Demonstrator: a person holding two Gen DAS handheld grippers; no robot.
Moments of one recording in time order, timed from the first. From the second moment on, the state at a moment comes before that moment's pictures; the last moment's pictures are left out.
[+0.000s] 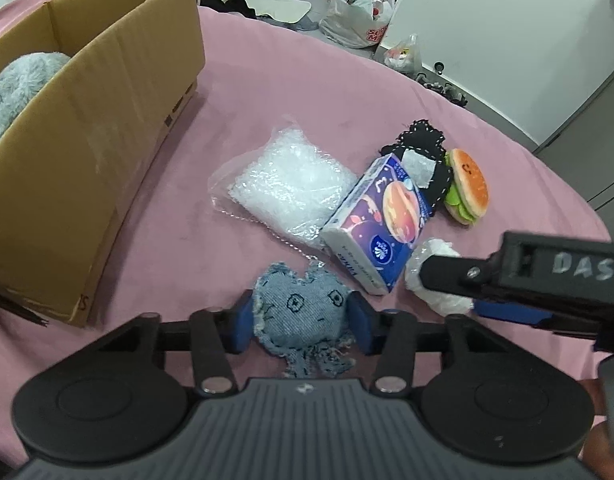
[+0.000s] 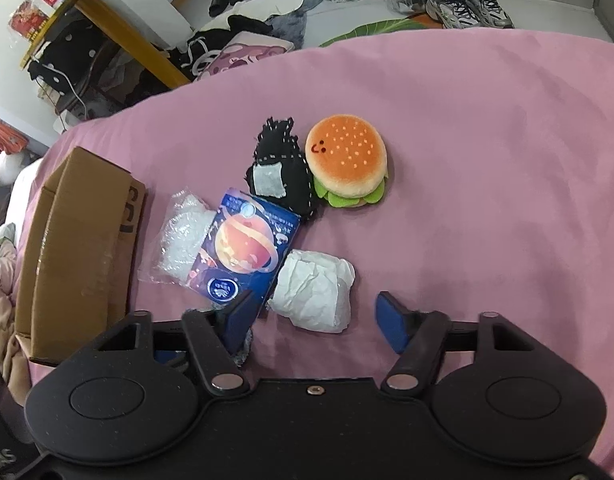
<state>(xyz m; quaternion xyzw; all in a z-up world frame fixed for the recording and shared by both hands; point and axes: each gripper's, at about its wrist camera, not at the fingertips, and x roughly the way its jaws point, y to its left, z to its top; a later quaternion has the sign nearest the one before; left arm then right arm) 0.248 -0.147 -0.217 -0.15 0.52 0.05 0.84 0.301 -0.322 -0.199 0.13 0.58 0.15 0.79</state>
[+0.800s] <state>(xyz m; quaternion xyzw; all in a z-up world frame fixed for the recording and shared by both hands) 0.214 -0.131 -0.140 -0.16 0.47 0.02 0.87 0.256 -0.317 -0.146 0.14 0.51 0.13 0.84</state>
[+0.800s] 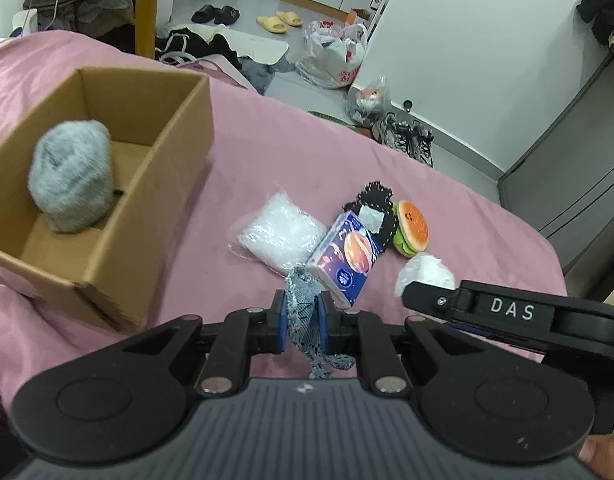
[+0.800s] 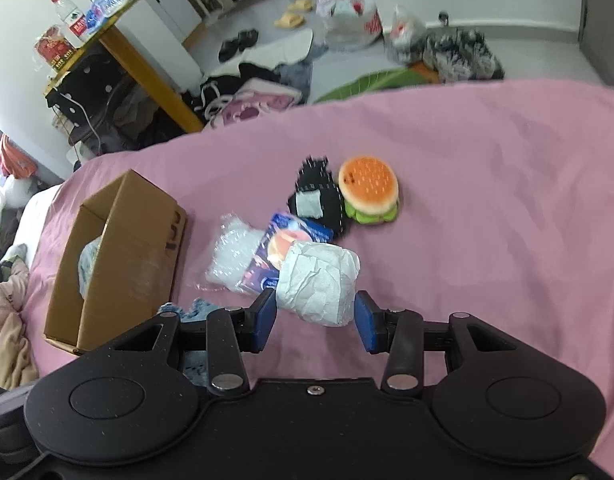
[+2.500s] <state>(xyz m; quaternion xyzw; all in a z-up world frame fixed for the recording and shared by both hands) 0.223 0.028 -0.065 -0.17 0.39 0.06 0.90 0.236 -0.195 -0.068 0.11 0.43 0.15 0.88</state>
